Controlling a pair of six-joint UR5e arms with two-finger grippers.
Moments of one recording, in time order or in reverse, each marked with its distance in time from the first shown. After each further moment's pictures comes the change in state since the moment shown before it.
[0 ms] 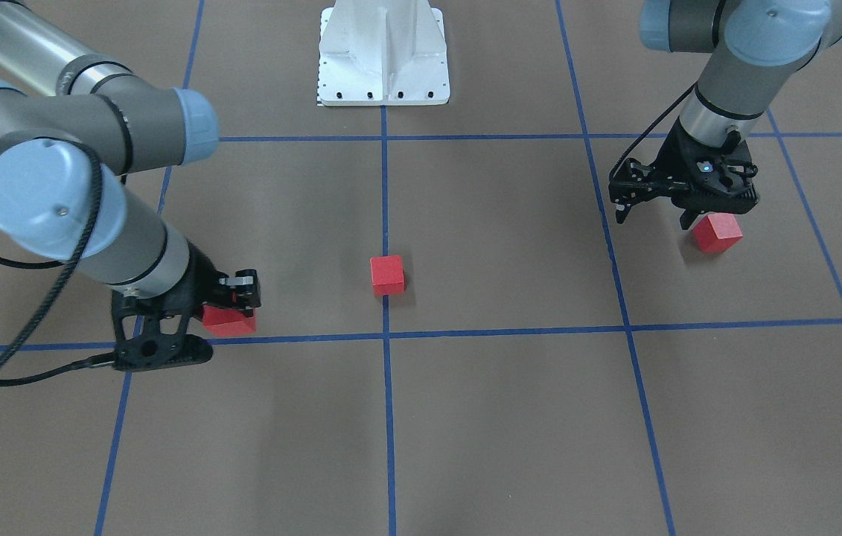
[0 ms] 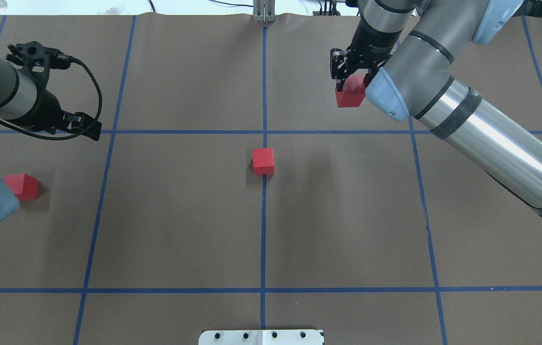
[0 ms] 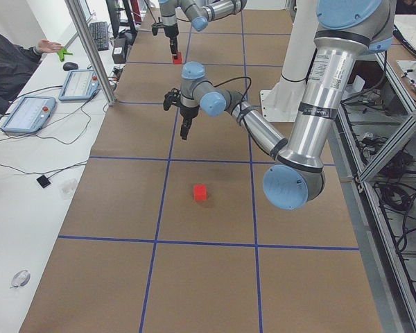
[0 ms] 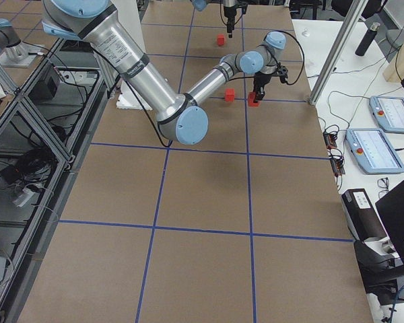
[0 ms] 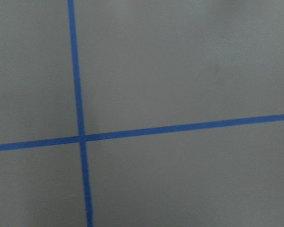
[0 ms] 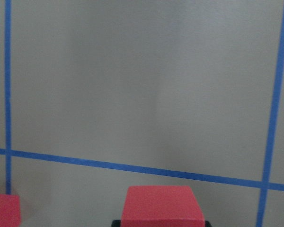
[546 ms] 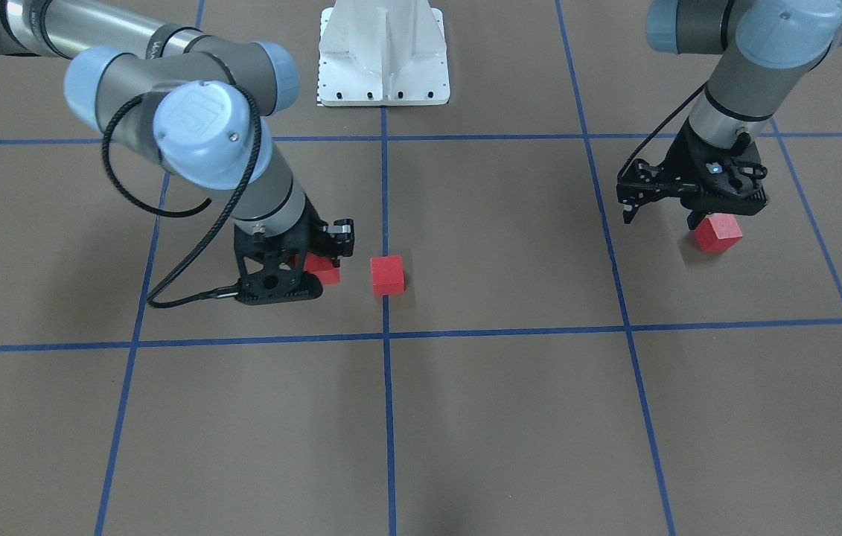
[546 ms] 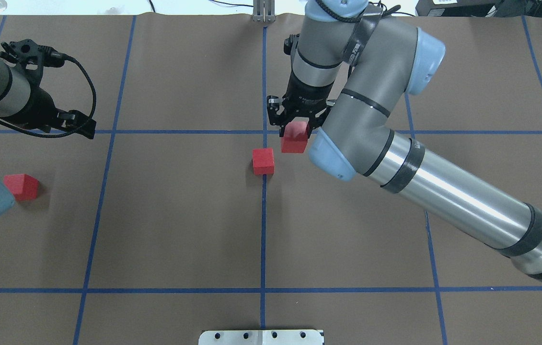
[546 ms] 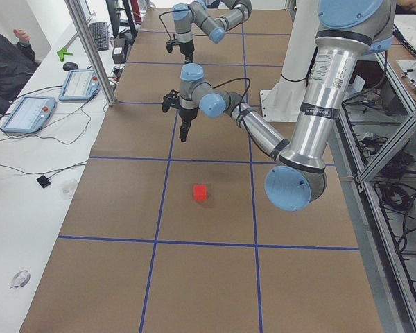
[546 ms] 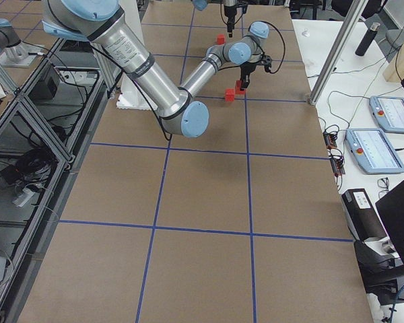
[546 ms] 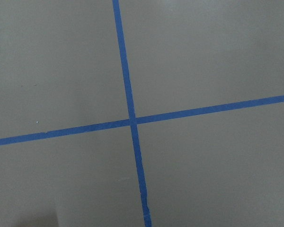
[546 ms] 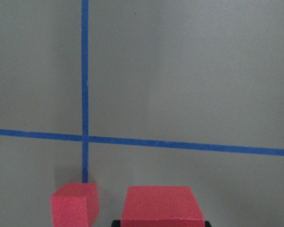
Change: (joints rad) left arm -0.015 0.003 0.006 0.000 -0.006 0.008; right arm -0.202 0.041 0.068 -0.006 -0.045 0.268
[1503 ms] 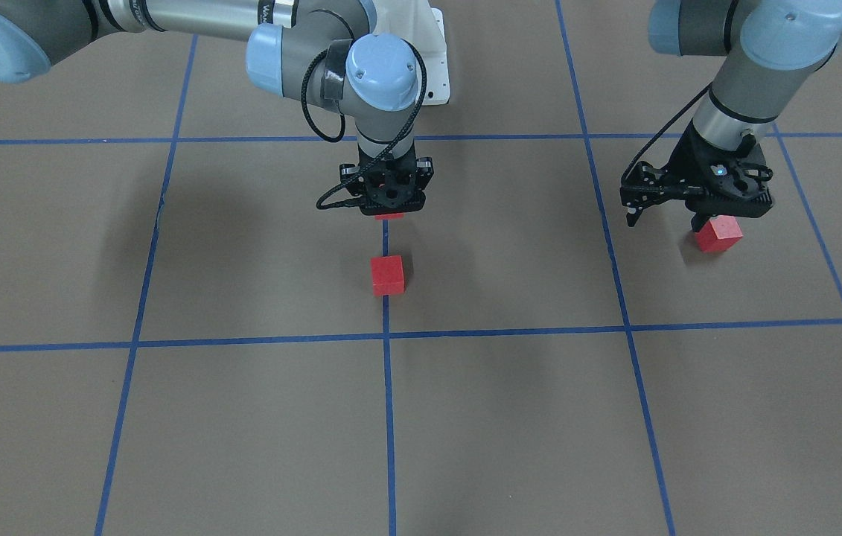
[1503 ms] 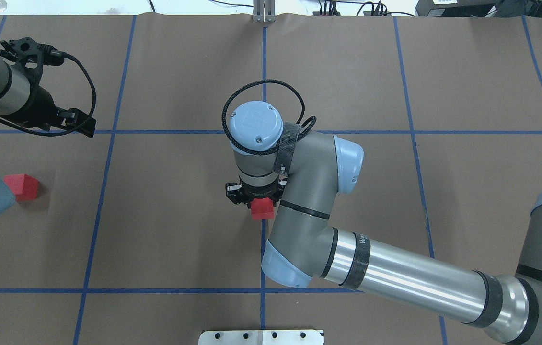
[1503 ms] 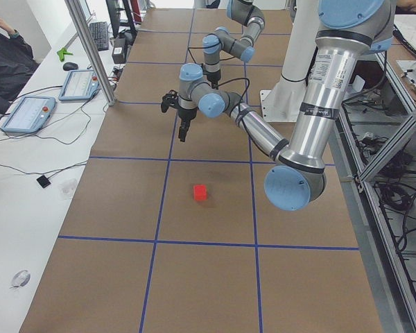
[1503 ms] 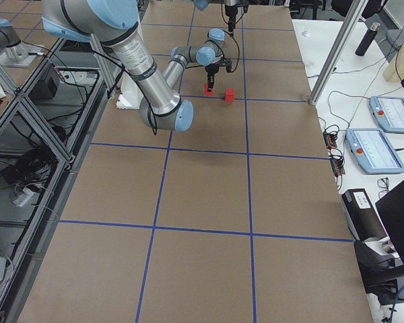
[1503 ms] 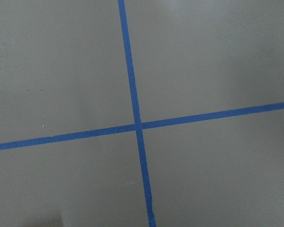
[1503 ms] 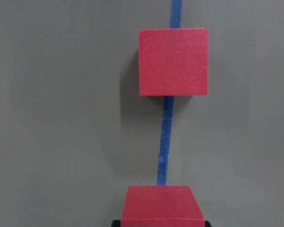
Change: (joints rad) left arm -0.003 -0.004 0.005 0.001 0.001 0.001; right arm -0.250 0.013 -0.014 0.024 -0.267 0.098
